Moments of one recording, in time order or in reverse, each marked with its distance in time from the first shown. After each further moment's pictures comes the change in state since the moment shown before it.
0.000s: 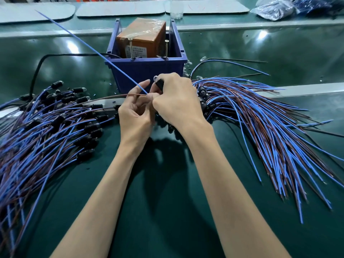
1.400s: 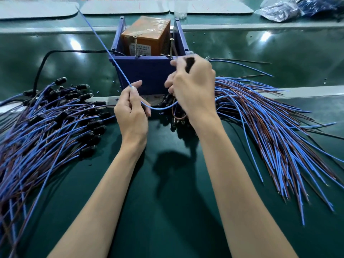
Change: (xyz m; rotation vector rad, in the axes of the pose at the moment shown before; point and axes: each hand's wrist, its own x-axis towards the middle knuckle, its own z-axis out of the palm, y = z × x) left_hand 0.002 0.005 0.002 0.096 0.267 -0.036; right_hand 0.012 0.009 -0.004 0.528 0.314 0.076
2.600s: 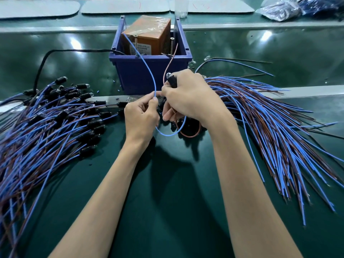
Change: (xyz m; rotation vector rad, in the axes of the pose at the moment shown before) left_hand -0.005 0.001 0.000 0.117 -0.242 -0.007; right_hand 0.001 0.000 -0.009 -0.349 -0.517 0.061
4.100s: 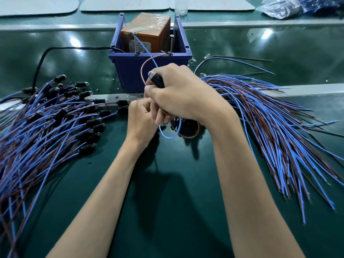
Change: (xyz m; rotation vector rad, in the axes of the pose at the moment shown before) left_hand -0.003 -0.003 -0.002 0.106 -0.131 0.094; right_hand -0.018 -0.025 -0.006 -0.035 -0.166 -0.207
